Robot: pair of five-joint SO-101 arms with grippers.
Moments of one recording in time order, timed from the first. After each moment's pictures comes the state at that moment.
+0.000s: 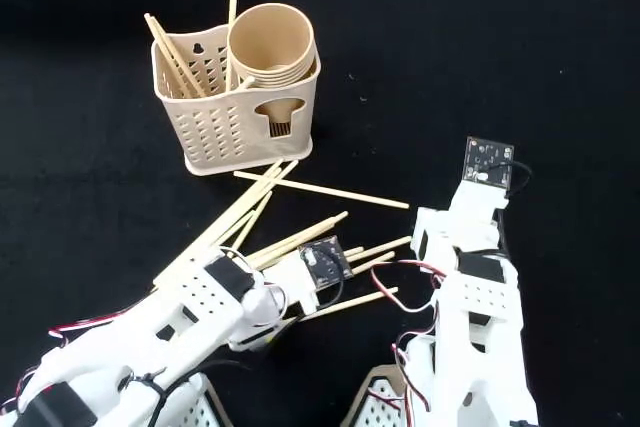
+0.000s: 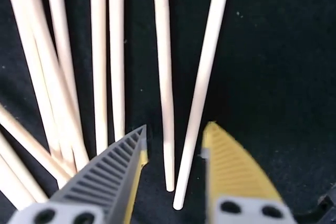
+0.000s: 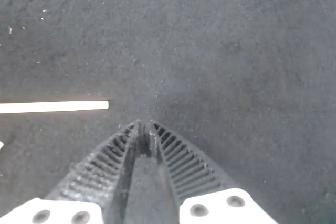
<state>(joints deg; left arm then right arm) 36.4 -34.9 68.9 57.7 -25.5 13.7 -46.4 79.7 30.5 0.3</state>
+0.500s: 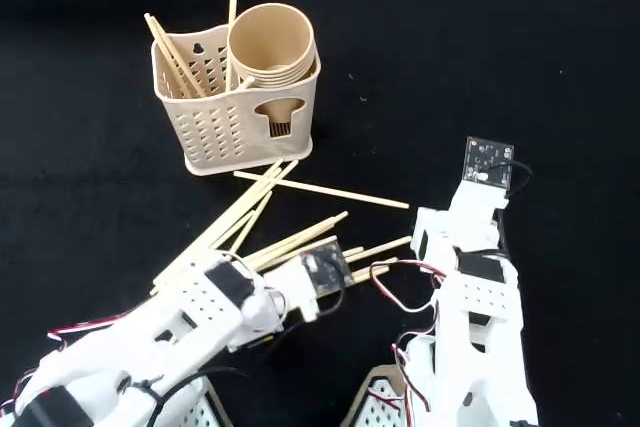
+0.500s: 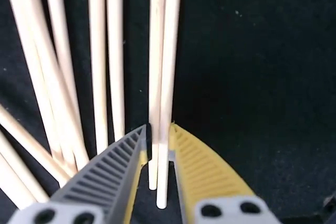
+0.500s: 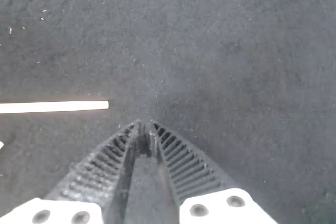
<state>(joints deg) 38.8 -35.5 70.7 57.2 -25.7 13.7 -46.4 79.7 30.5 0.3</state>
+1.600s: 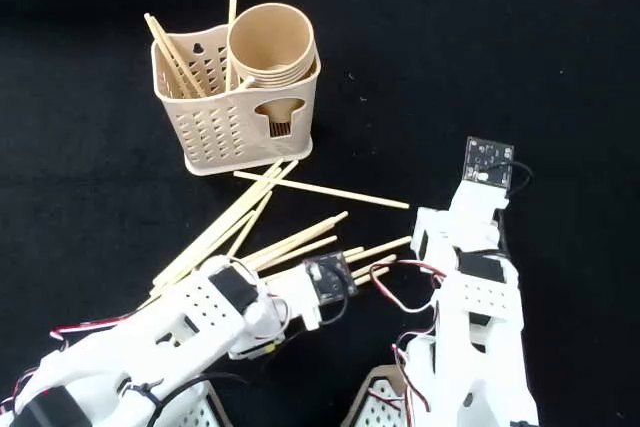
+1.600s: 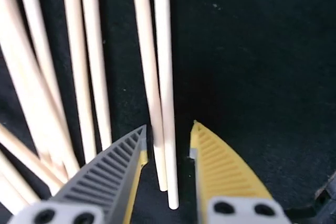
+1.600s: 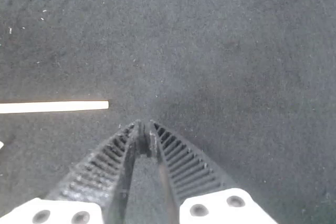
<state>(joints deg) 40.4 -34.9 70.8 58.4 -25.5 13.7 -46.4 79.7 30.5 0.3</state>
